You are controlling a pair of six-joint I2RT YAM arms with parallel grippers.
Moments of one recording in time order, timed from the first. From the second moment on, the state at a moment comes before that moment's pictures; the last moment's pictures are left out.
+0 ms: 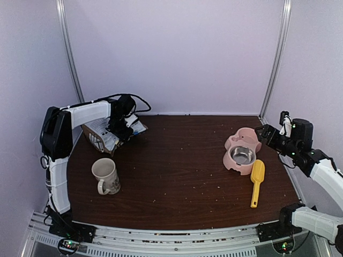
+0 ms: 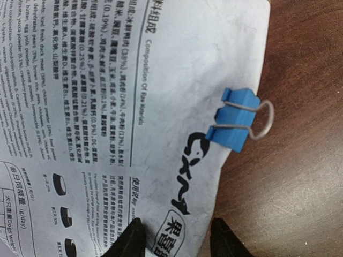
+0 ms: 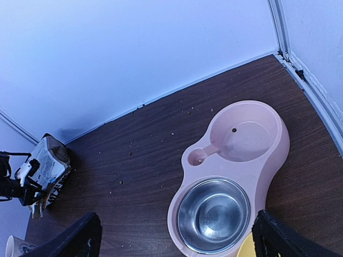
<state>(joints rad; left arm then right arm) -0.43 2.10 1.74 -0.87 -0.27 0.22 0.11 0.81 0.61 -0.16 -0.11 0.50</state>
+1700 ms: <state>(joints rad) -0.59 1.97 2.27 -1.26 -0.02 0.02 0.12 0.69 0.61 -0.27 -0.06 0.55</state>
